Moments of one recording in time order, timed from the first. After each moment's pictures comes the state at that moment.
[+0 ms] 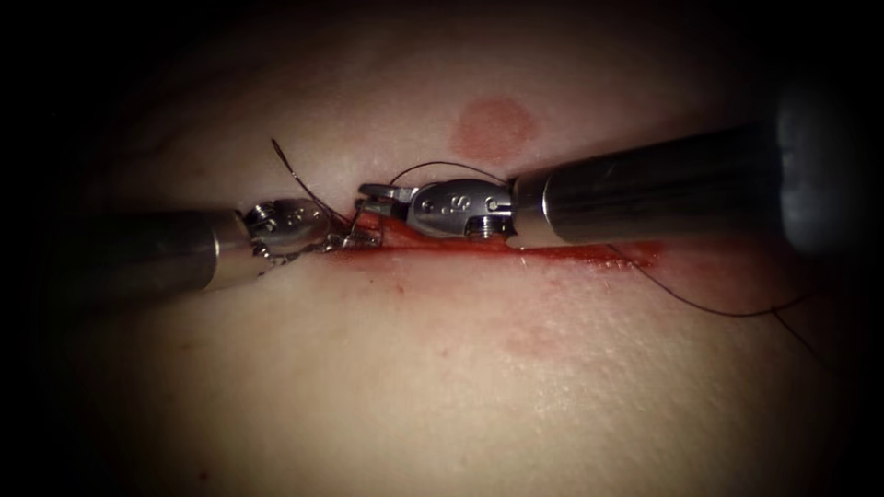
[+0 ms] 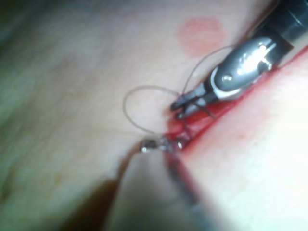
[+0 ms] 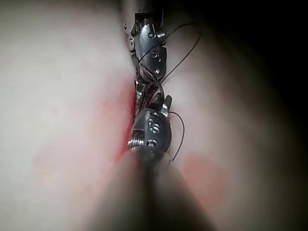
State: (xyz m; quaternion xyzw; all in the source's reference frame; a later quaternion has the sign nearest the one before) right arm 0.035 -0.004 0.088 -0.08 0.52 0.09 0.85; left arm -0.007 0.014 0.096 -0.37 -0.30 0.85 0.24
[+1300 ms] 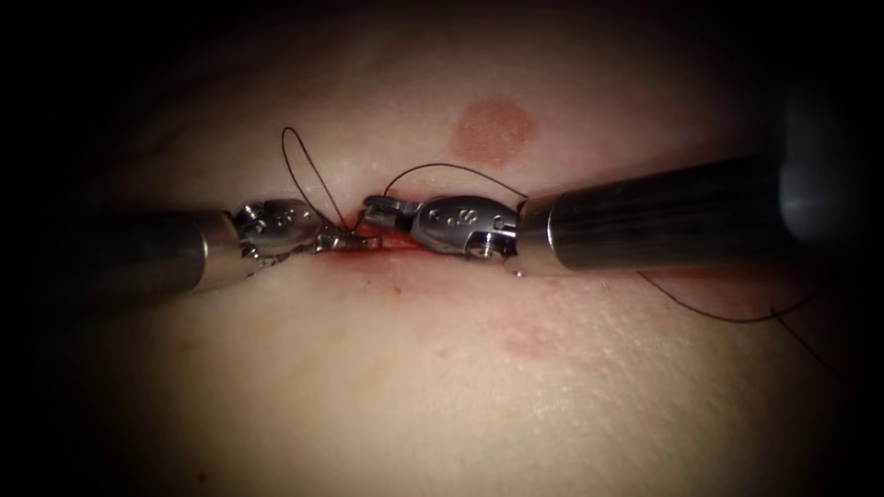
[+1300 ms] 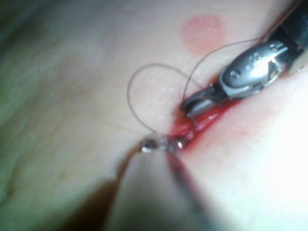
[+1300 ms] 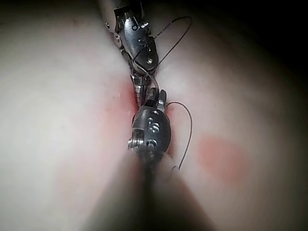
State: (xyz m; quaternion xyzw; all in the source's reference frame) right arm 0.036 -0.005 0.087 0.01 0.52 0.20 0.83; left arm -0.007 0.014 0.095 -0.36 -0.30 0.85 0.24
